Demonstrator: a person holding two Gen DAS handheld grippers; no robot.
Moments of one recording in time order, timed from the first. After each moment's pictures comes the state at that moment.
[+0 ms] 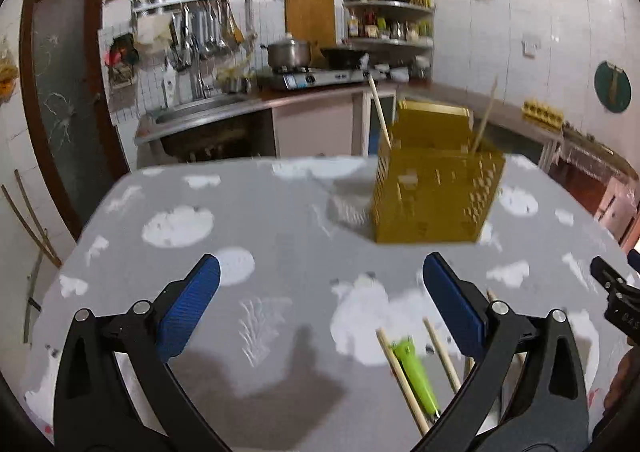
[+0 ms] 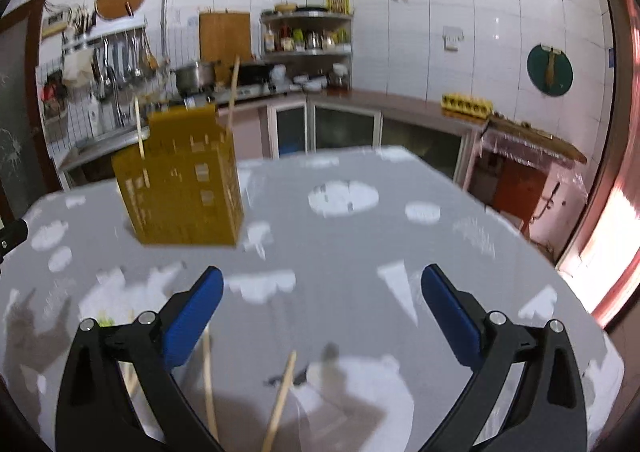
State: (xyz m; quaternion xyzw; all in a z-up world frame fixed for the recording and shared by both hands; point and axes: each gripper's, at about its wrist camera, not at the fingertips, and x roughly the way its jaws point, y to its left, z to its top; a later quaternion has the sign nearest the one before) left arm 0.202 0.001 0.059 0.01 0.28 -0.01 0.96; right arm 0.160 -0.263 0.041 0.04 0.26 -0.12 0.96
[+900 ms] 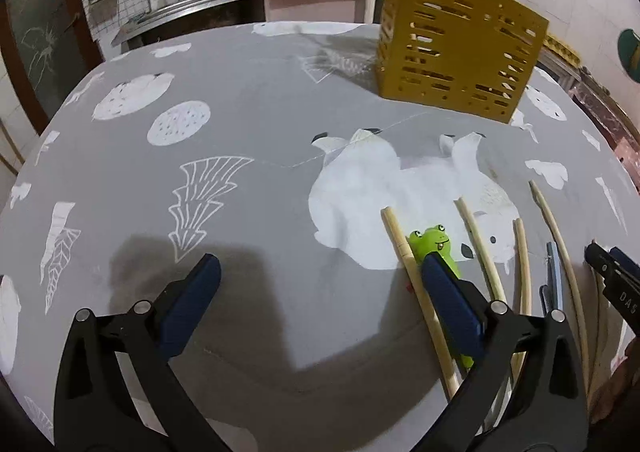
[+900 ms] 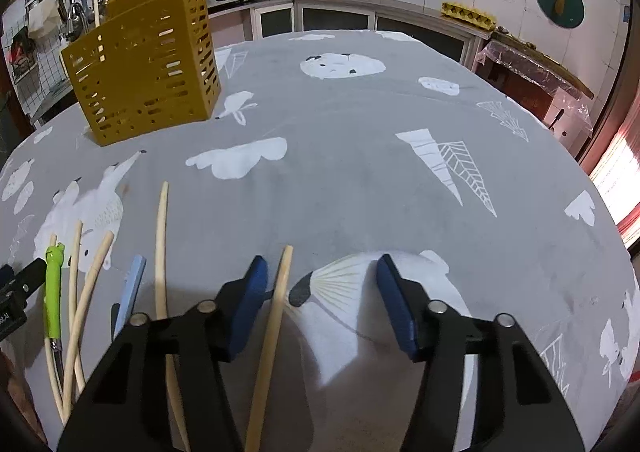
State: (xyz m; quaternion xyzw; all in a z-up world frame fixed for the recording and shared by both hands) left arm 0.228 -0.010 -0.037 -0.01 0.45 0.00 0.89; right arm 0.186 -0.257 -0.035 0.07 0.42 -0.13 0.90
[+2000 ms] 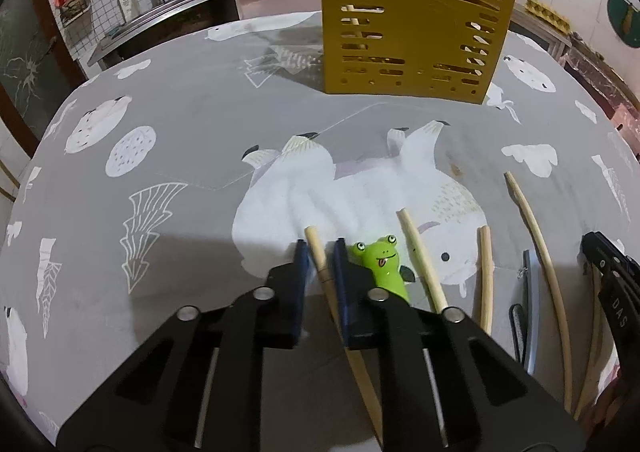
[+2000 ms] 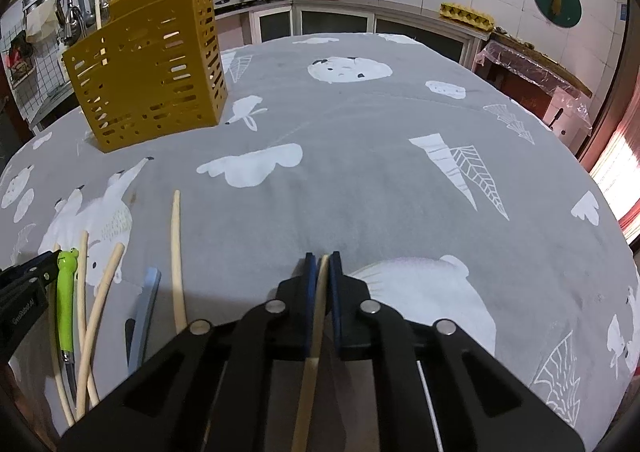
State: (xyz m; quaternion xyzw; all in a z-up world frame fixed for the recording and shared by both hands) left arm 0.250 -0.060 -0.035 0.04 0.47 -0.02 0.88; right arm 0.192 -0.247 -0.033 0.08 0.41 -0.14 0.90
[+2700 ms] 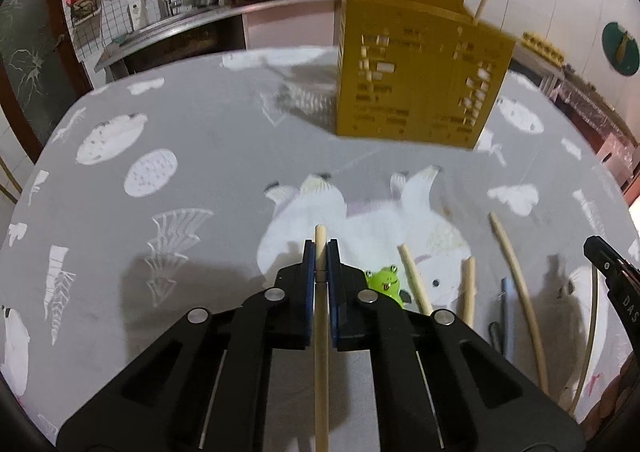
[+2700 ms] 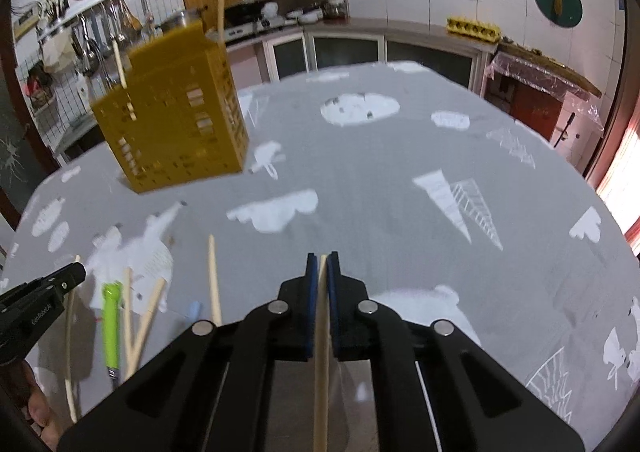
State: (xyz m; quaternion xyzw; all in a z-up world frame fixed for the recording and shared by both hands) left arm 0.239 -0.040 -0.004 0.00 0.42 -0.03 0.91; right arm 0.182 -0.254 0.004 0.11 0.36 -0.10 0.92
